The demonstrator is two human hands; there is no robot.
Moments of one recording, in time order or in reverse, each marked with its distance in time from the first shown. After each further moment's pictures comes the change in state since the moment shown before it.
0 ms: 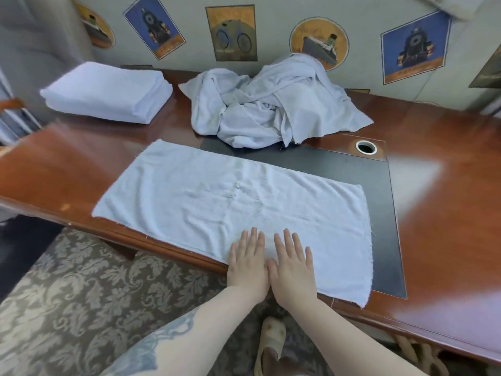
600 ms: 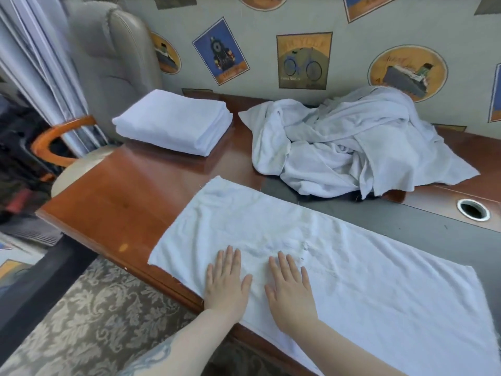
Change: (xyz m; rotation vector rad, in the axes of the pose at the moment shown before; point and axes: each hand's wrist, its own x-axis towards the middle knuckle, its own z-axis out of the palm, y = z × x) left_hand 0.086 -0.189 -0.038 -0.032 0.023 -0.289; right_hand 0.131 -0.132 0.020 -0.014 -0.125 -0.259
